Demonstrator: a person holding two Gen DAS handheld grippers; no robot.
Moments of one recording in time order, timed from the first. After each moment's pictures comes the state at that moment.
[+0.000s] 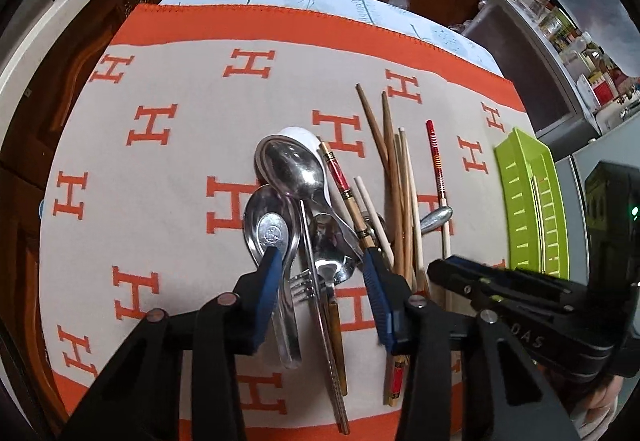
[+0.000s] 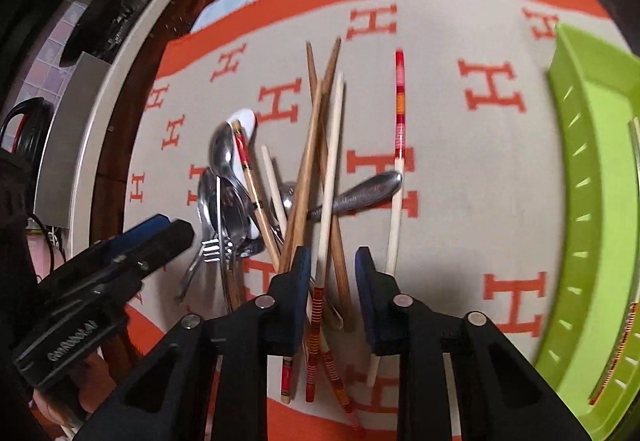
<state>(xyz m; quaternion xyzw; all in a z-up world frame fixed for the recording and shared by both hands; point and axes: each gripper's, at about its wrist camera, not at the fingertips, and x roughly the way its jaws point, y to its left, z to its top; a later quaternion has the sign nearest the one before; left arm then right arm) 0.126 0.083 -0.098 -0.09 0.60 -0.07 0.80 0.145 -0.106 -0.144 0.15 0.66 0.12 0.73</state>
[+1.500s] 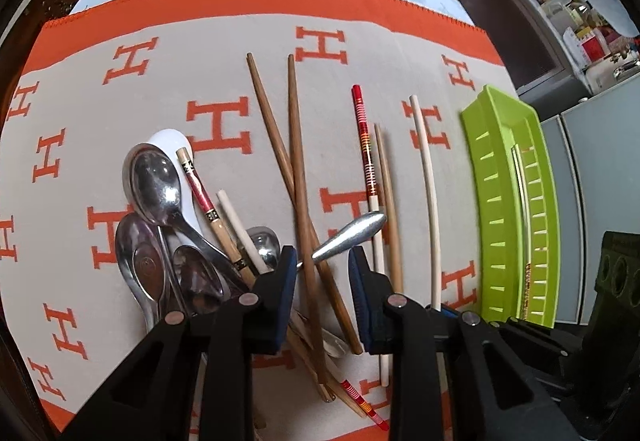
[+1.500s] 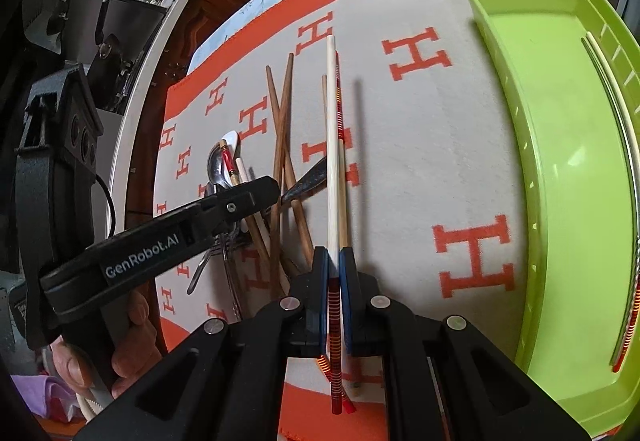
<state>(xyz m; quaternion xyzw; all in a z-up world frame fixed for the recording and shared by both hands) 0.167 -0.003 -0.129 -0.05 0.65 -0.13 0.75 0.111 -0.174 -0.142 0.26 0.63 0.11 0.73</state>
